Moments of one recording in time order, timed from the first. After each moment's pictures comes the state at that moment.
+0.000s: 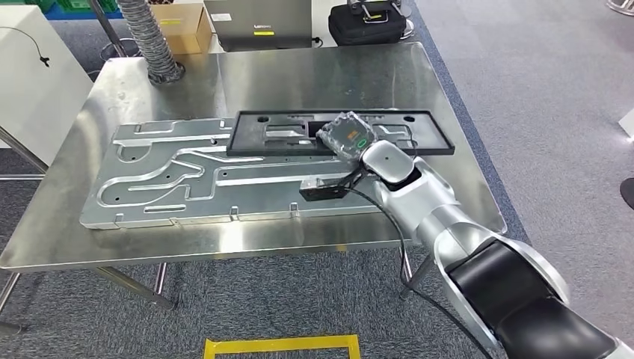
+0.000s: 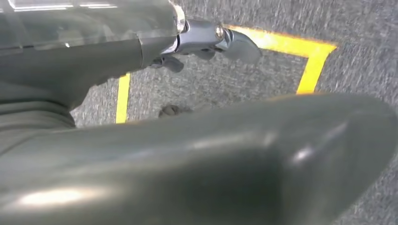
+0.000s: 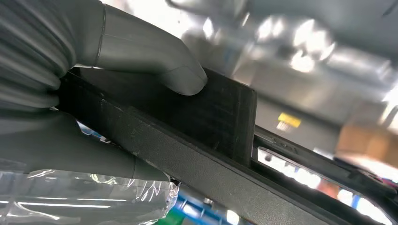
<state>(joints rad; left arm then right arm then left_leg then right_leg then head) -0.10 -0.07 1.24 -0.21 -0.84 -0.08 -0.40 -1.07 0.06 0.61 -0.41 1.52 -0.33 -0.28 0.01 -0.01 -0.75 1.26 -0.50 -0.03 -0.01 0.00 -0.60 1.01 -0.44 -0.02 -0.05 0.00</state>
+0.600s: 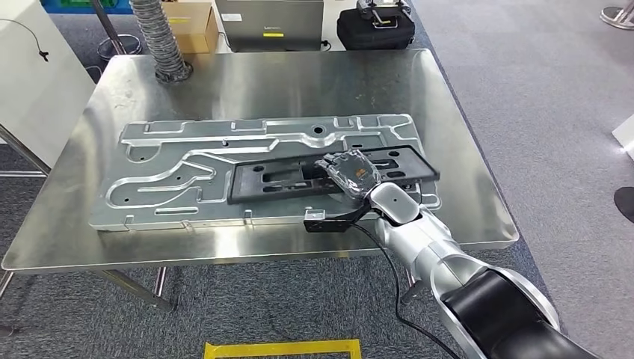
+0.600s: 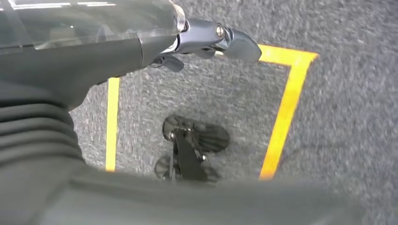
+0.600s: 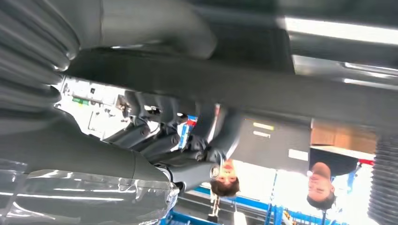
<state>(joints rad) -0.11 -0.07 1.22 -0.21 -0.88 -0.06 -0.42 -0.93 0.06 0.57 -0.33 1.33 -0.56 -0.39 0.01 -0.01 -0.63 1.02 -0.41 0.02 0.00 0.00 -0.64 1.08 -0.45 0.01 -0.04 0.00</state>
